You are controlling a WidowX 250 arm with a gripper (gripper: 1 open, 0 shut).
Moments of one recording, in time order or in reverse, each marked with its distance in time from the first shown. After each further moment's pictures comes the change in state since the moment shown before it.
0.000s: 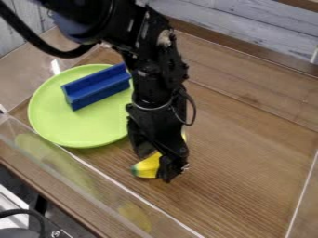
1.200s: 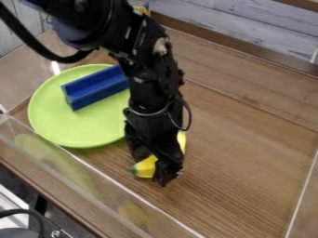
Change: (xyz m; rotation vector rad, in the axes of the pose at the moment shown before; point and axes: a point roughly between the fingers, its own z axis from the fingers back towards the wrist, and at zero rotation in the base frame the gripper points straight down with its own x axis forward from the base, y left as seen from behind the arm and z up) arm -0.002 0.004 -0.008 0.009 0.001 -0.013
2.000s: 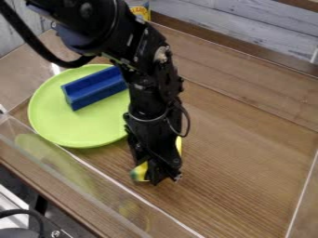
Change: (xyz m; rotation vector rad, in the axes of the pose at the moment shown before) arm -0.003 0.000 -0.006 -0.002 0.022 -0.009
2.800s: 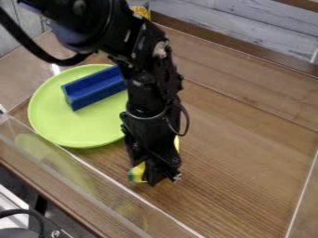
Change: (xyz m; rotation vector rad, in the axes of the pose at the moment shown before) arm -0.005 -0.003 0.006 -0.004 0.020 0.017
